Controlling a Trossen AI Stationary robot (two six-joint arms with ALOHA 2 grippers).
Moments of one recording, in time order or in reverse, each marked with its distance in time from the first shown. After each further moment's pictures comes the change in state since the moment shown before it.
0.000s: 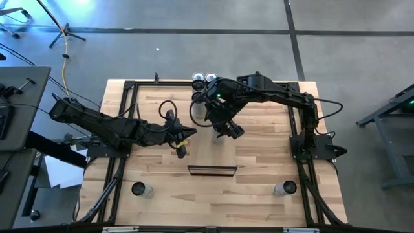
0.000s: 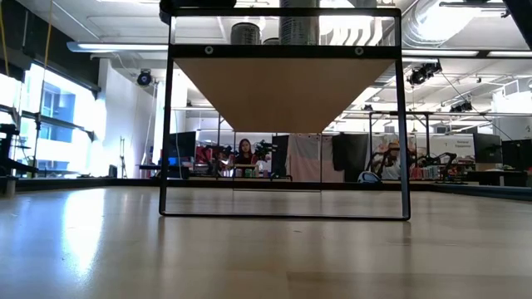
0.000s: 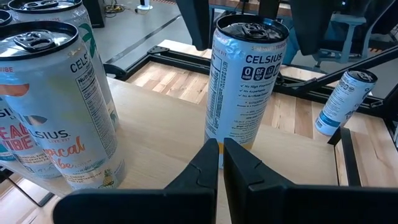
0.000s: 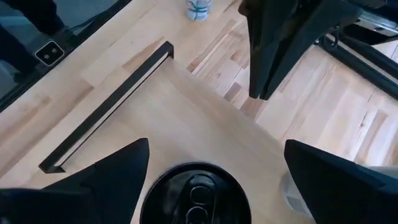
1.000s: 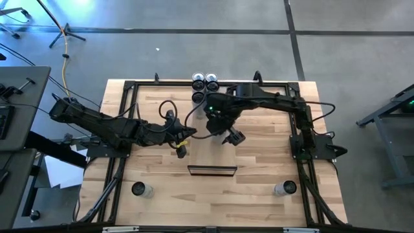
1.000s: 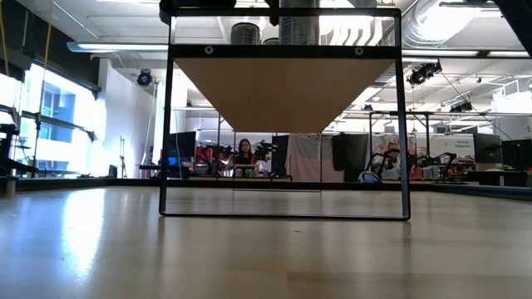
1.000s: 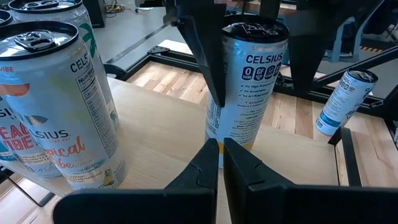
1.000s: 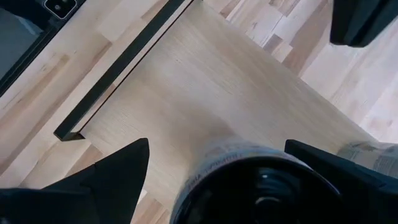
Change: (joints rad) left arm 0.000 0.000 0.000 0.000 -0.002 0.000; right arm 0.045 0.074 -0.001 -0.146 0.053 0.003
